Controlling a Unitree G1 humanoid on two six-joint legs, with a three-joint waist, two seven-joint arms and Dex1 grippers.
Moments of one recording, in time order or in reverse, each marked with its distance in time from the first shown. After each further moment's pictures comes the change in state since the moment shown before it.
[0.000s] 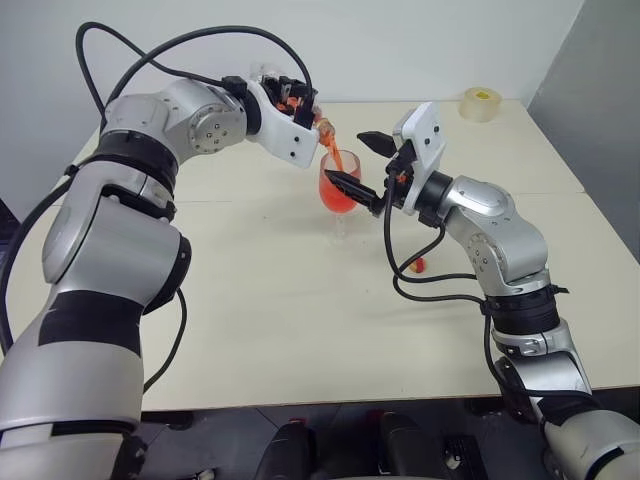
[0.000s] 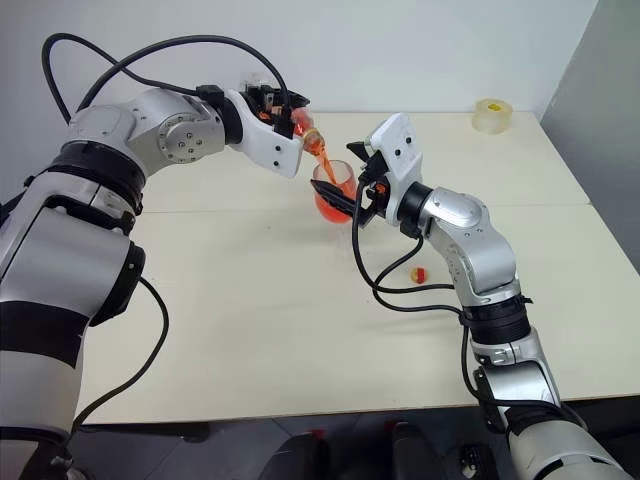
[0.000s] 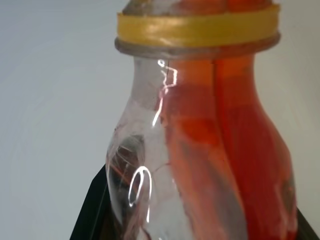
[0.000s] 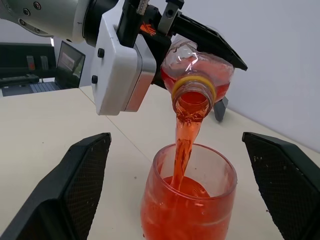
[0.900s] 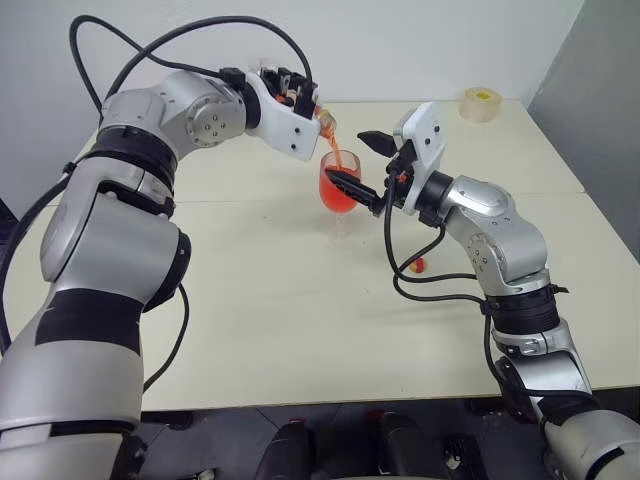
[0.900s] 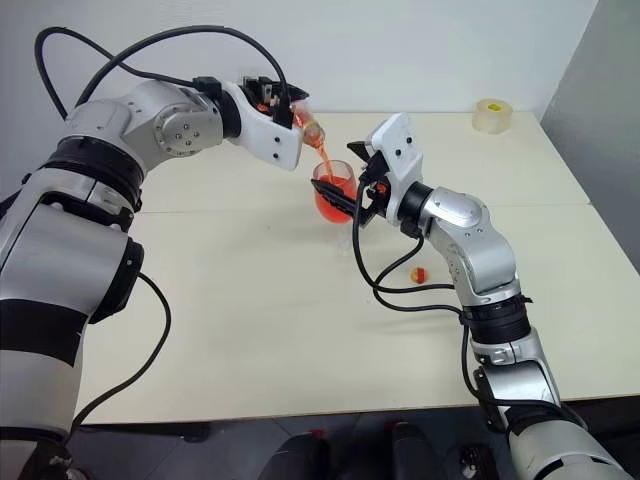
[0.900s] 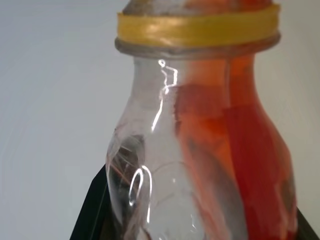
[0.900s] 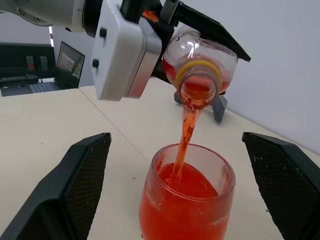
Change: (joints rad) left arm -0.004 -0.012 0.084 0.007 -0.111 0.020 -0.142; right arm -0.001 -0.001 0.000 0.007 -0.002 -0.014 0.002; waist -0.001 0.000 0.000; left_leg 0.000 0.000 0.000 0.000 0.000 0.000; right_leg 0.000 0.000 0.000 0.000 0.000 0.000
